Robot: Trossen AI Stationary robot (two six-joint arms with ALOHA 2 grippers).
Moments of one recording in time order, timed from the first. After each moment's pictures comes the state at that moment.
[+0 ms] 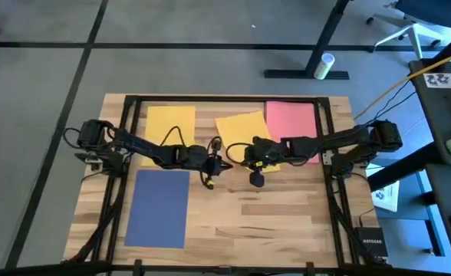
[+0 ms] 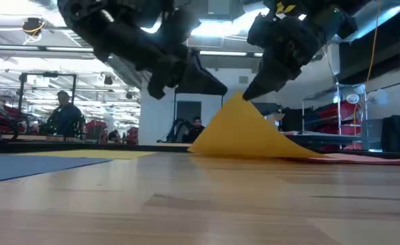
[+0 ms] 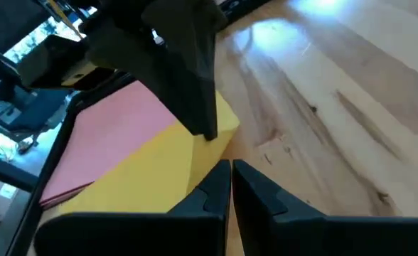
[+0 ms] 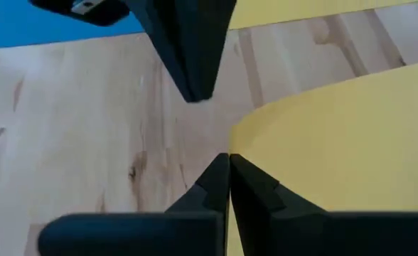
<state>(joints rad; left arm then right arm) -0.05 1.70 0.83 0.46 -0.13 0.53 0.02 1.46 0.82 -0.13 0.01 0.13</state>
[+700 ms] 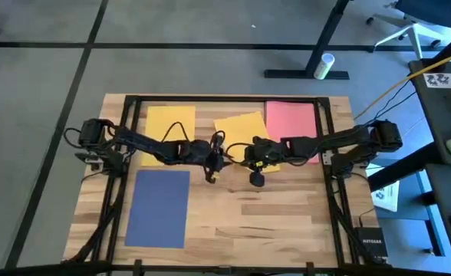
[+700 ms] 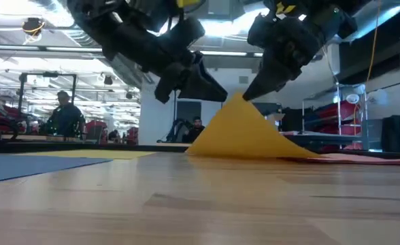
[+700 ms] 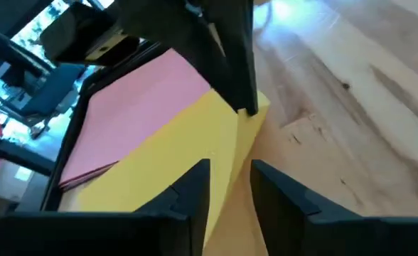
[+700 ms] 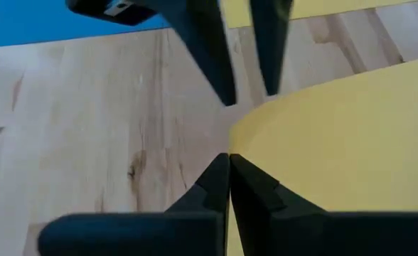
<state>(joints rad) 0.01 1.70 0.85 0.40 -0.12 0.56 0.02 1.46 0.82 -0.13 0.01 0.12</state>
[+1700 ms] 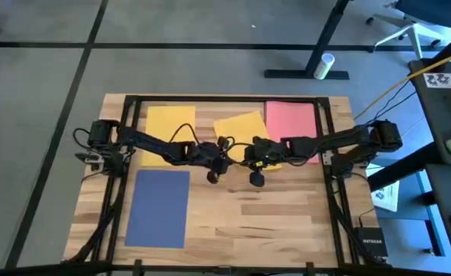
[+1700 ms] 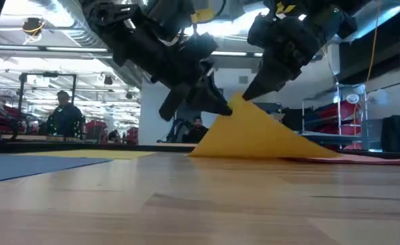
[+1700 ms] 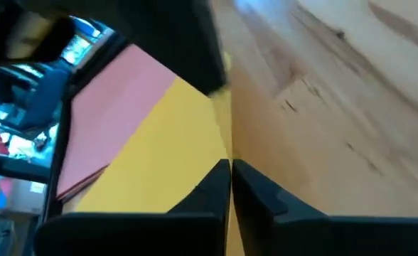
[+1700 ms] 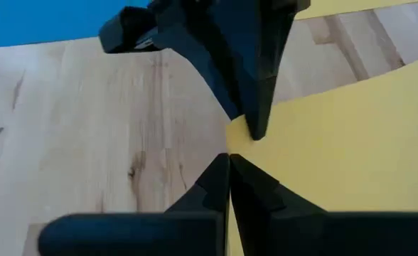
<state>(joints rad) 0.00 1.79 0.93 0.28 -0.16 0.75 0.02 1.46 0.82 -0.13 0.01 0.12</state>
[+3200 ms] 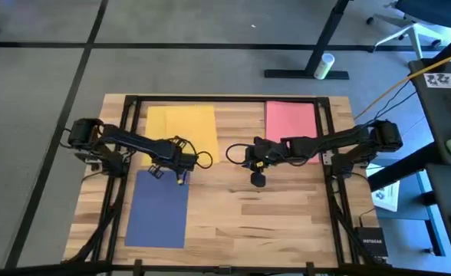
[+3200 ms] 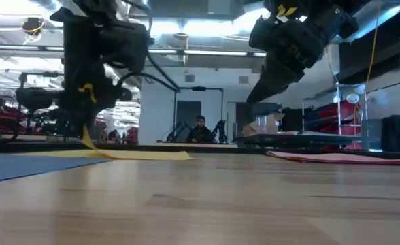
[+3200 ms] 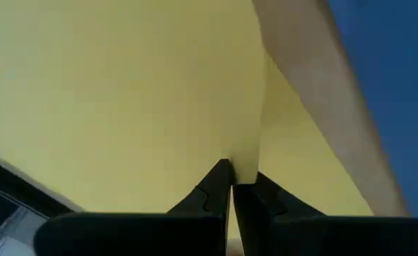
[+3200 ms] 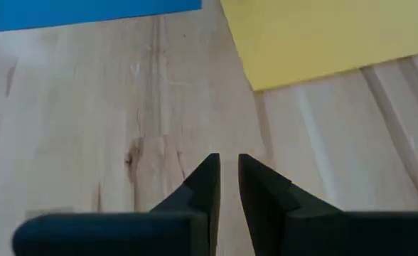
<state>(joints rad) -0.03 1.60 0.88 -1.04 -0.48 0.58 0.02 1.46 0.82 -0.17 0.01 0.12</state>
